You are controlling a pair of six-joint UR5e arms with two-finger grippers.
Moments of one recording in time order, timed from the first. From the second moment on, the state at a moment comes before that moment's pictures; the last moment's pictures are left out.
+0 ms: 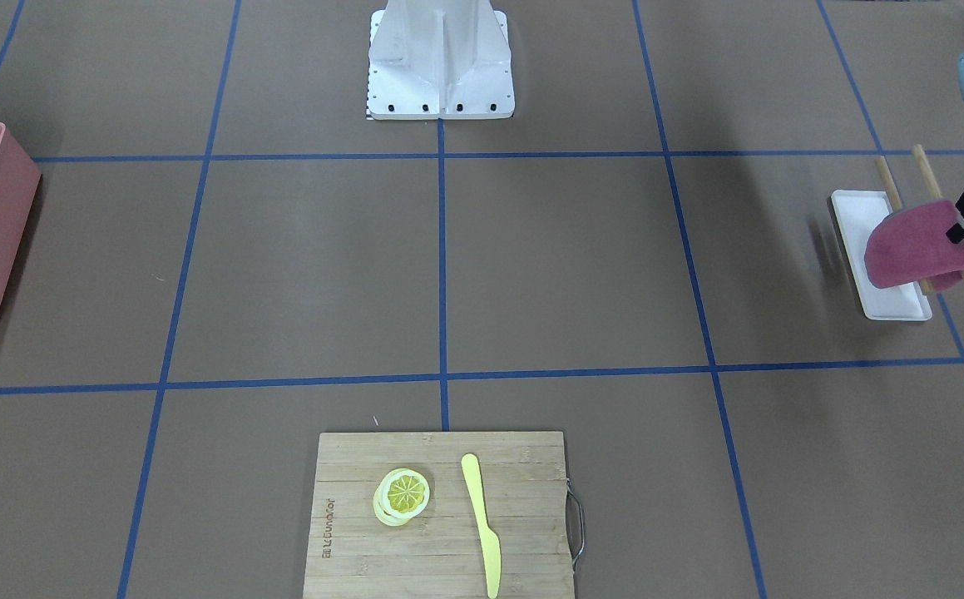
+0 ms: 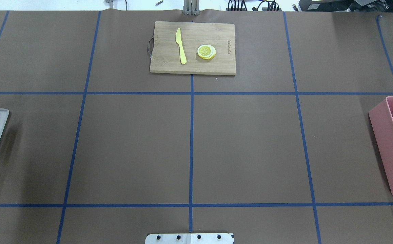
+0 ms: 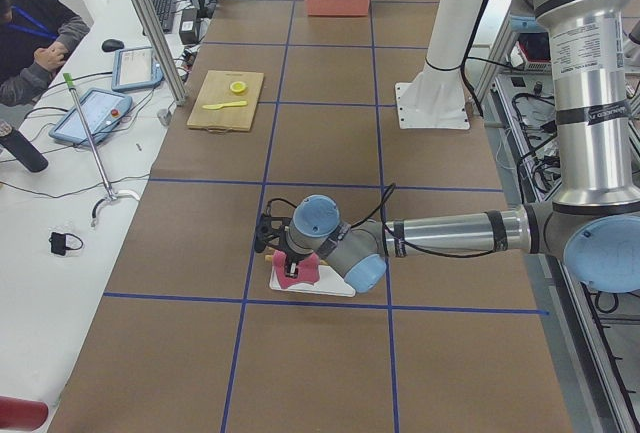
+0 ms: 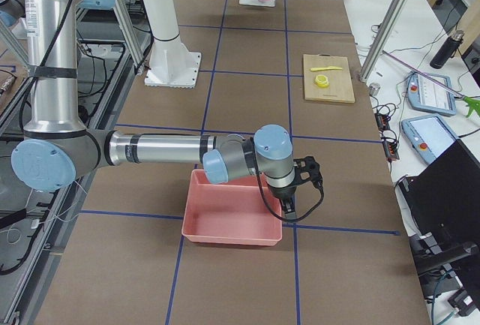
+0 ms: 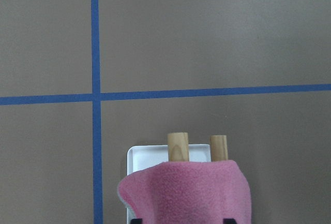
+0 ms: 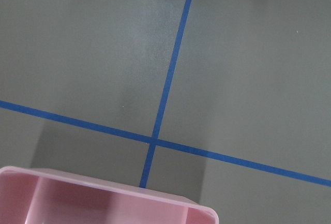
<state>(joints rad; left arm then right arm) -1.34 -1.39 -1.57 -2.43 -2.36 -0.58 1.57 -1.61 1.64 -1.29 2.24 -0.03</state>
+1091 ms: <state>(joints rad) -1.34 -1.40 -1.57 -2.44 -2.36 -0.57 1.57 -1.61 1.64 -1.29 2.24 -0.03</state>
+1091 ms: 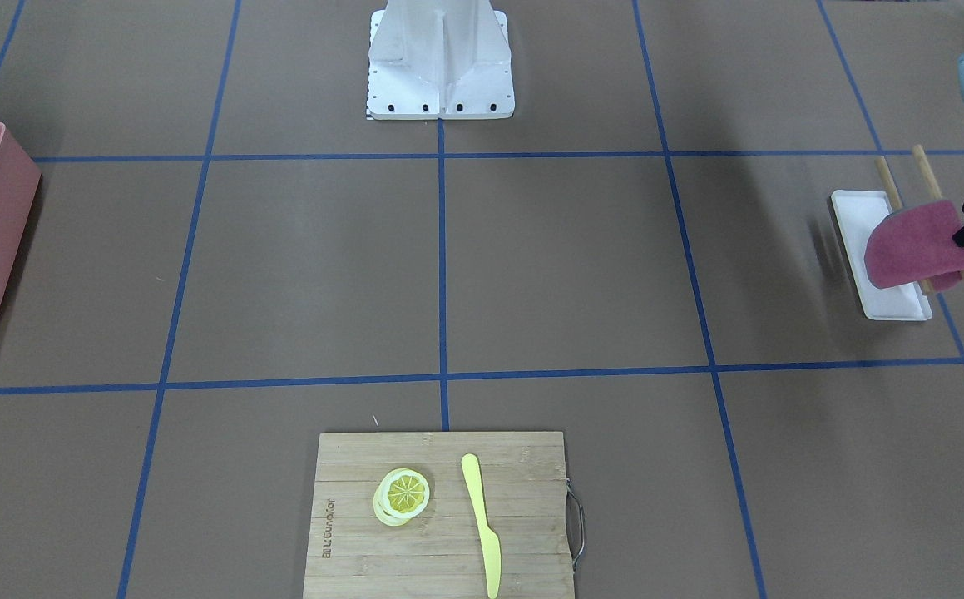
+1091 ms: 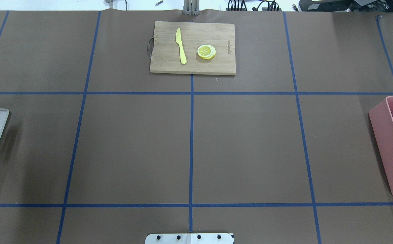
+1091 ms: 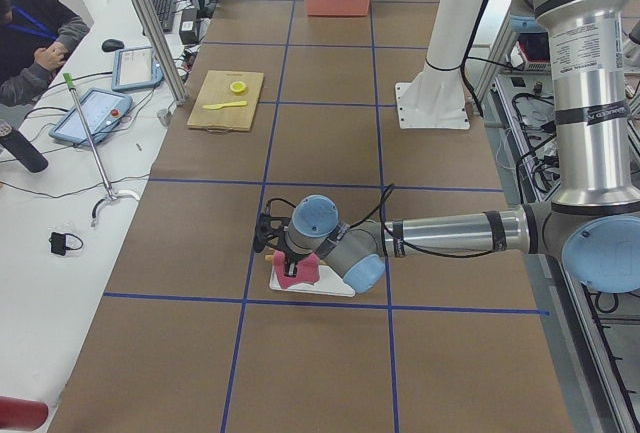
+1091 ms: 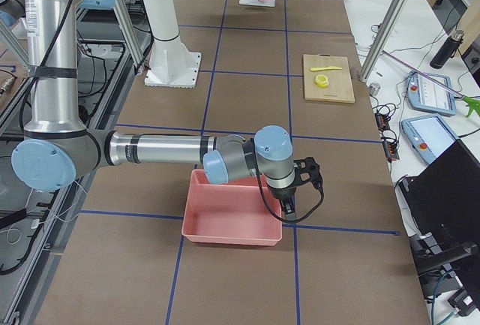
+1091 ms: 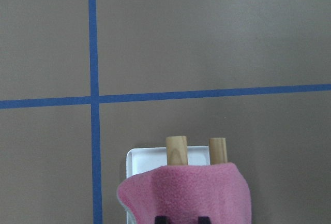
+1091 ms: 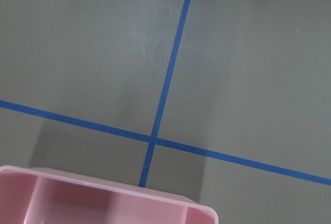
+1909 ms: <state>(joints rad) -1.34 -1.40 -1.58 -2.43 -2.39 -0.57 1.57 -1.61 1.64 -1.29 2.24 -0.03</state>
